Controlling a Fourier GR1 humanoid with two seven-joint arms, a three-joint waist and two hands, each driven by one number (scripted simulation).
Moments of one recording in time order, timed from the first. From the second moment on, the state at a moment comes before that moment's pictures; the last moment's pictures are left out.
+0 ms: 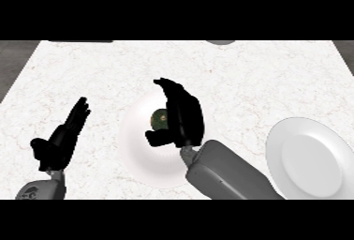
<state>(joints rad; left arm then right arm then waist) -0.09 0.18 0.09 -1.33 -0.03 -0.08 -0.12 -0.69 0.00 0.69 -1.26 0.66 -0.52 0.73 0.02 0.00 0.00</state>
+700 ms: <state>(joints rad) -0.07 0.20 0.11 -1.34 -0.02 -0.09 -0.12 -0.46 -0.09 0.49 -1.47 0.25 -0.72 0.35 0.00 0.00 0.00</state>
